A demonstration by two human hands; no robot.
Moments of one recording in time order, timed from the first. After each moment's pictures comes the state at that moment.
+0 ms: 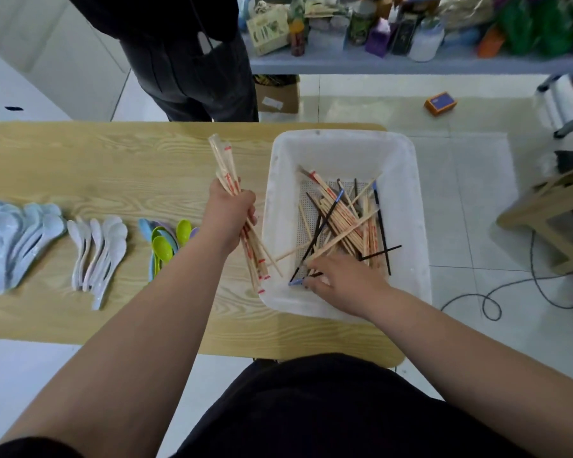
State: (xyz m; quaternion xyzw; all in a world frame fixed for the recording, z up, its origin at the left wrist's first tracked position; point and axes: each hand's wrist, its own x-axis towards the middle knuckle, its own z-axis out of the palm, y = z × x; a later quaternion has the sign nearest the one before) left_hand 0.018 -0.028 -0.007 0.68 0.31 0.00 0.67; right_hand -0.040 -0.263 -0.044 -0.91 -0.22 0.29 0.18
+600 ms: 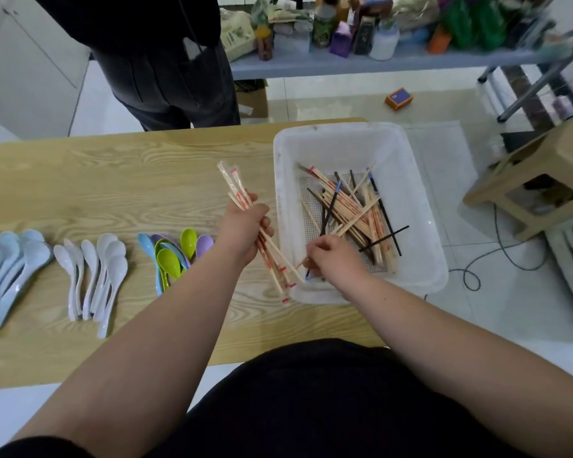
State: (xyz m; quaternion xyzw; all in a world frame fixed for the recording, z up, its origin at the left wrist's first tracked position) left_hand 0.004 -0.005 -0.032 0.57 0.30 -0.11 0.76; right_hand -0.051 -0.173 -0.045 -0.76 0.23 0.24 0.57
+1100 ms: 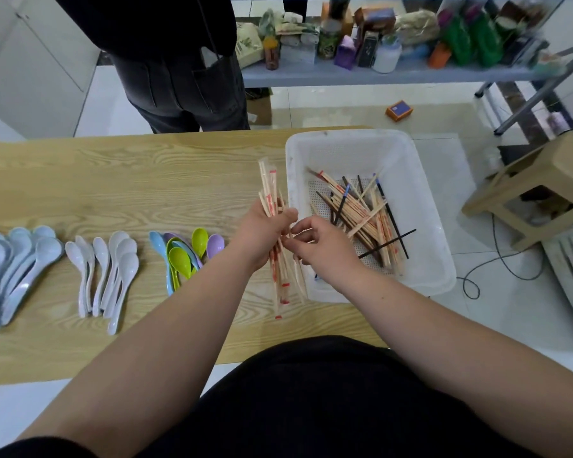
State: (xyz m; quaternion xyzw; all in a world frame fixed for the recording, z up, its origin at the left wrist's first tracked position) left_hand -0.016 0.004 -0.016 0.69 0.16 -0.14 0.70; right_hand -0.053 -0.132 -0.005 -0.80 0.09 0.18 0.57
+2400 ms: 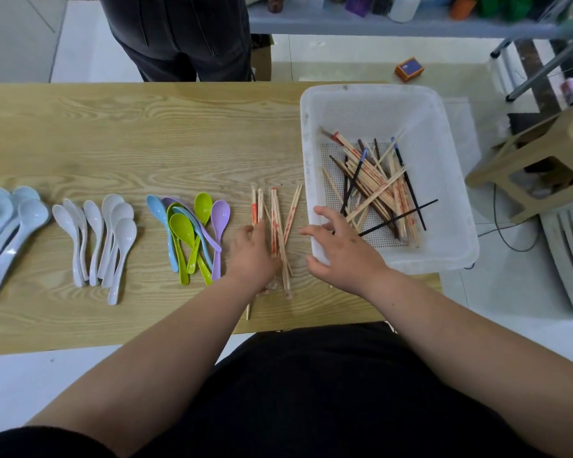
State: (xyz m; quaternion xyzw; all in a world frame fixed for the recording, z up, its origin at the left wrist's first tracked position) left_hand -0.083 0.048 -0.125 0.92 0.10 -0.23 0.31; right_hand -0.086 -0.157 -0.075 -0.95 -0.18 0.15 0.22
